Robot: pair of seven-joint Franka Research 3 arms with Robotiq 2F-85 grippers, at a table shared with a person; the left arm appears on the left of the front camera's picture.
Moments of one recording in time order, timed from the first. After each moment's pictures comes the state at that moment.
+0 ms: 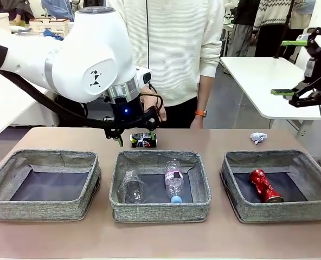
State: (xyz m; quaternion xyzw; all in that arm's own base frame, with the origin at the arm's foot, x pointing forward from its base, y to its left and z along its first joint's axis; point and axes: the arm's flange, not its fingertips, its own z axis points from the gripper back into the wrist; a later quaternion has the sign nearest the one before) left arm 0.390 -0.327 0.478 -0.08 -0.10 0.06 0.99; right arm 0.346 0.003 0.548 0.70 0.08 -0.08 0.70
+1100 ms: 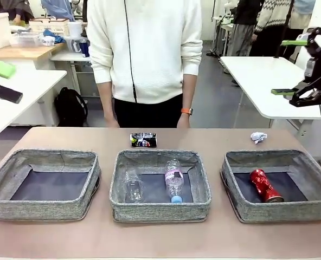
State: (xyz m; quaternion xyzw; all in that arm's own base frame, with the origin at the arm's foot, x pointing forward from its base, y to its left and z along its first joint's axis) left arm 0.263 0.002 0.592 -0.54 -0.21 -0.23 0.78; right arm 0.346 0.002 0.548 0.70 0.08 -0.08 0.70
